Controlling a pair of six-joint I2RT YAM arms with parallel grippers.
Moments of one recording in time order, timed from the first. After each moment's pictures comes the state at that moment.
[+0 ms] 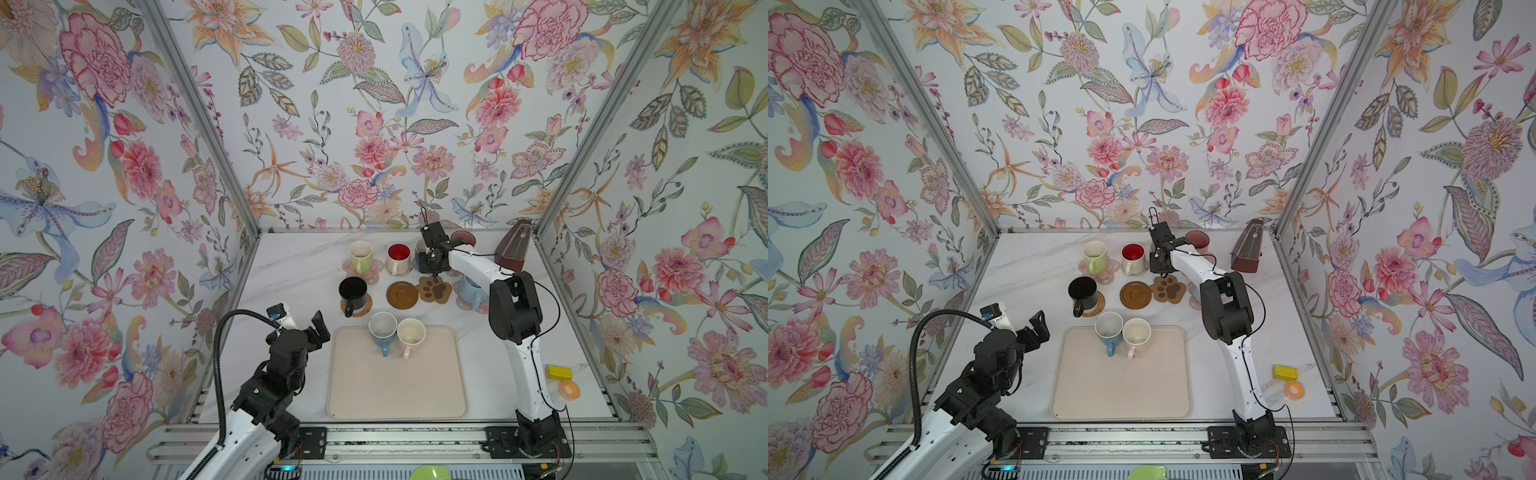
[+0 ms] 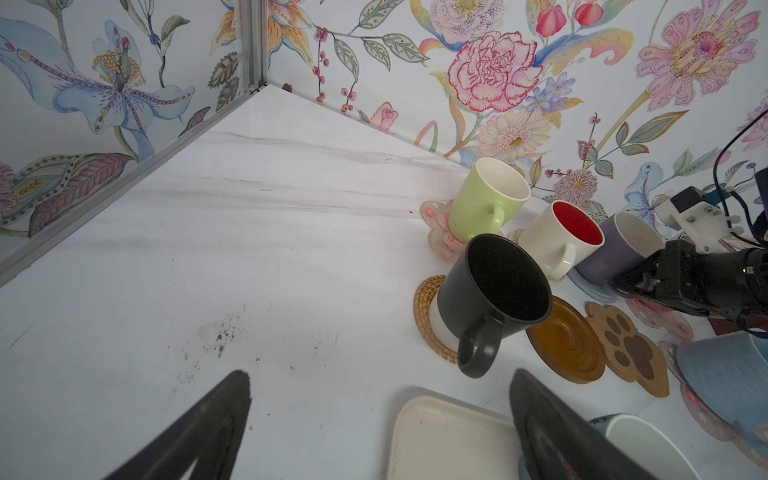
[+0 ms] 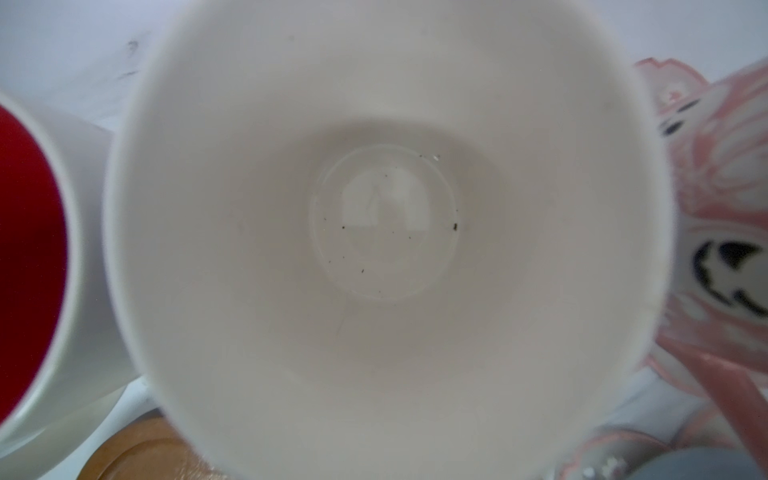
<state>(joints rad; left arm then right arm) -0.50 0.50 0.40 -0.32 -0.53 -0.55 0.45 2.33 1.97 -0.69 0.13 0.32</state>
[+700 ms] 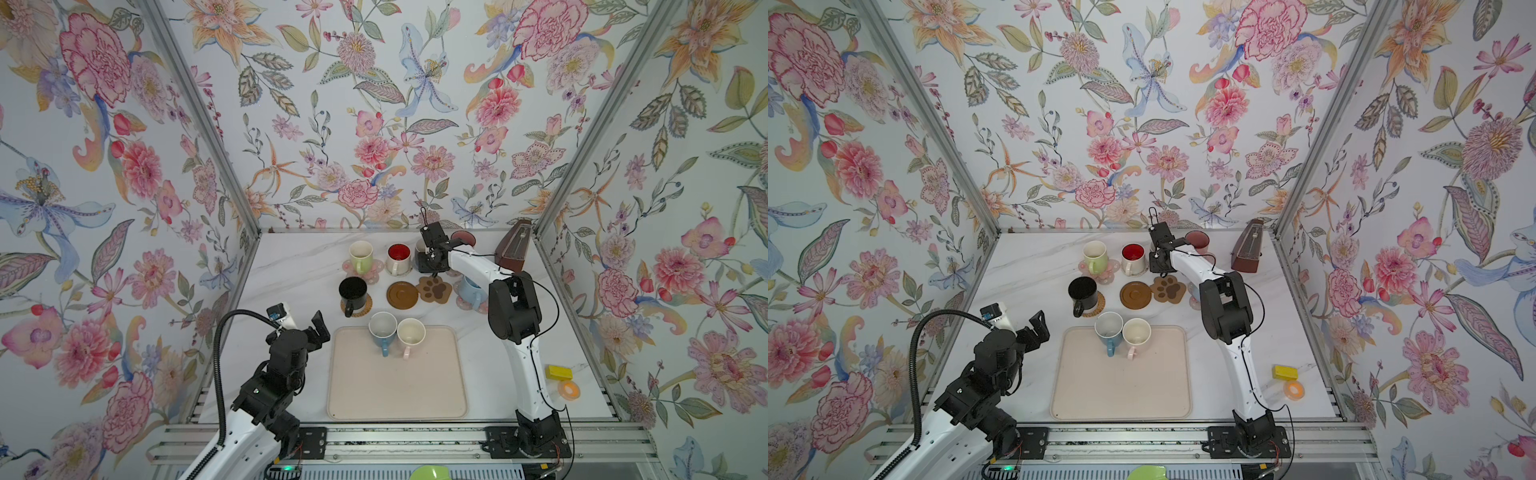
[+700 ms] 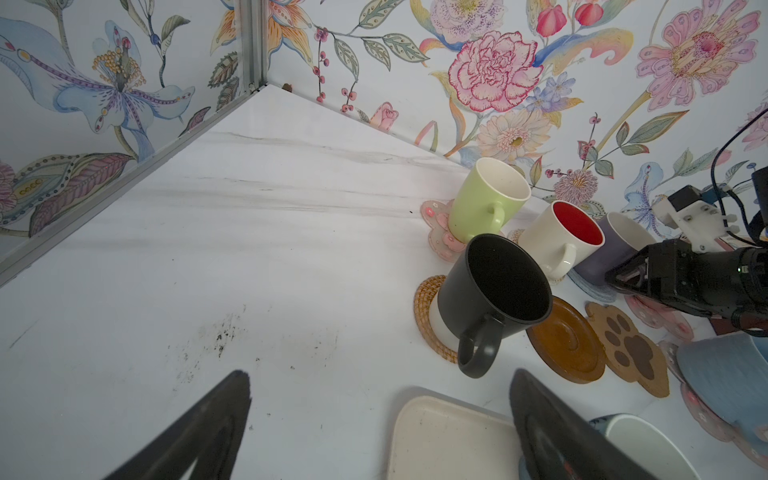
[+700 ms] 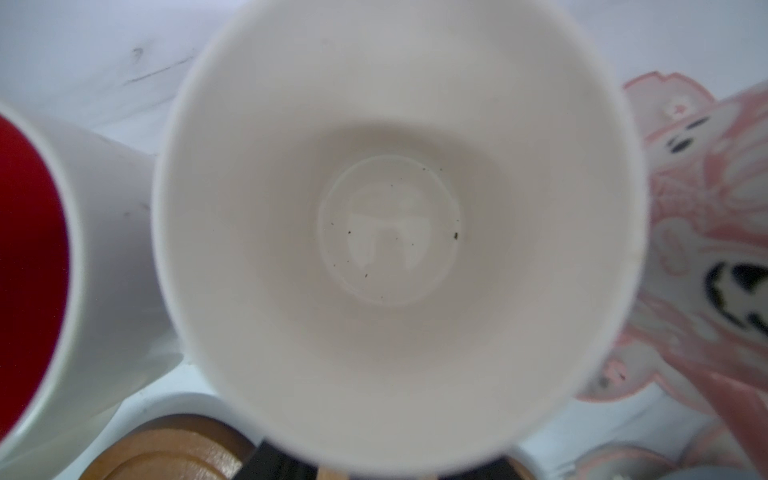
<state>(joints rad) -0.50 0.50 0.40 -0.32 -0.53 -0.55 0.45 2.33 1.97 -0.67 0.13 0.31</state>
